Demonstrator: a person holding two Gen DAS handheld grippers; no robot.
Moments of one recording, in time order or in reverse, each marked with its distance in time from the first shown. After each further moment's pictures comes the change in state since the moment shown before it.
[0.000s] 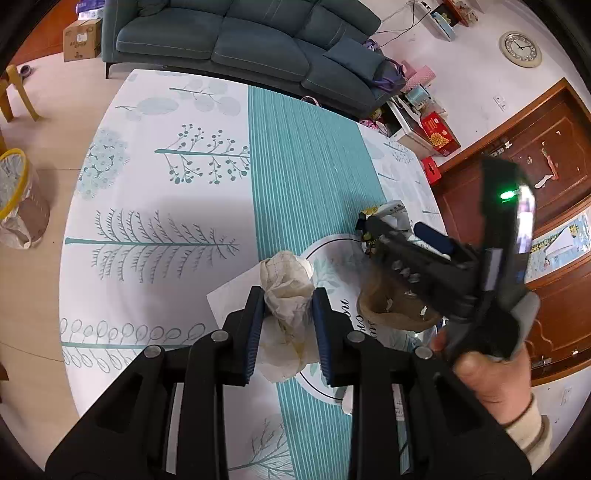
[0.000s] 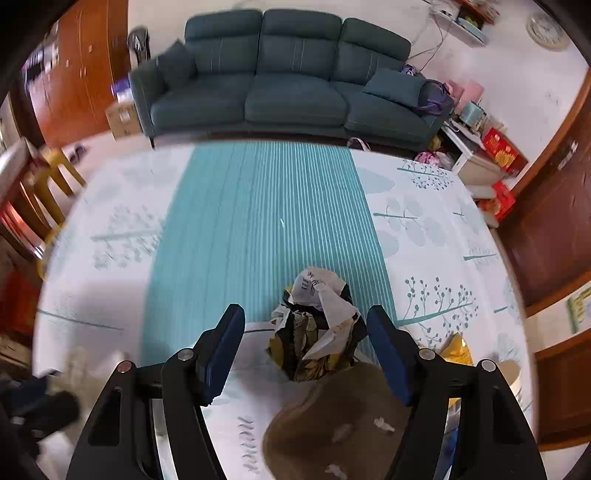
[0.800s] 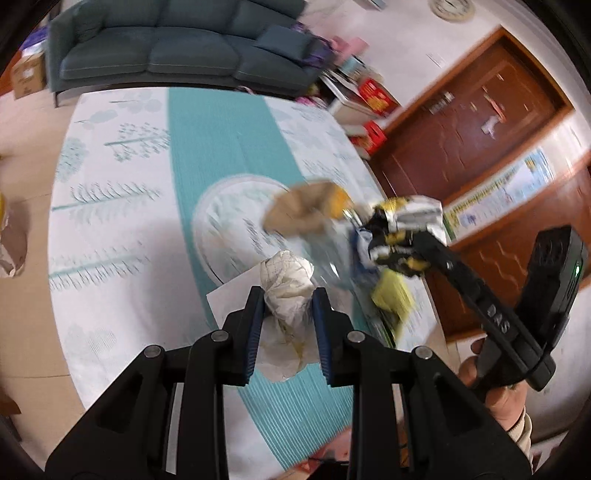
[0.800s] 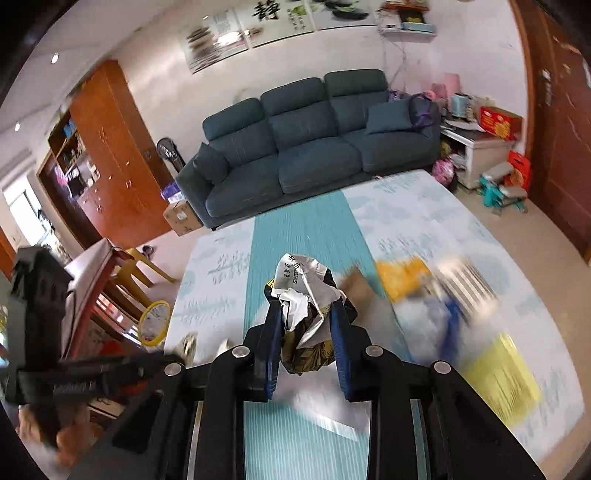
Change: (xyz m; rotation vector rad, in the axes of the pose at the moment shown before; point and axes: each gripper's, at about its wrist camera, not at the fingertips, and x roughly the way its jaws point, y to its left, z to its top) left arm -0.089 -0.090 -0.105 0.235 0.060 -0.142; right arm -0.220 -0.114 -0.189 0.336 -0.281 0.341
